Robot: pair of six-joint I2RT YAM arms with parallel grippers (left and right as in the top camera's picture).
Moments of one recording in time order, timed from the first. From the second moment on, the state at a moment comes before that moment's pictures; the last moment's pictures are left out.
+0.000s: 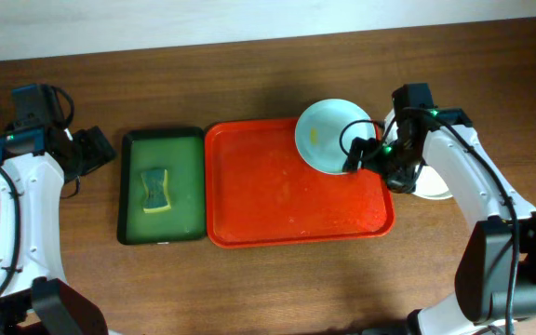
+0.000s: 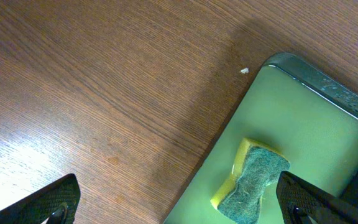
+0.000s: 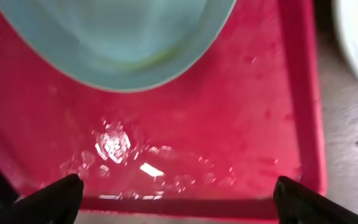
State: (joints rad) left arm 0.22 1.67 1.46 -0.98 -0.13 -0.30; right arm 0.00 1.71 1.24 -1.00 -0.32 0.38
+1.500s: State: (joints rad) left arm 0.22 1.67 1.46 -0.98 -0.13 -0.30; right arm 0.07 1.95 1.24 -0.63 -0.25 0.45
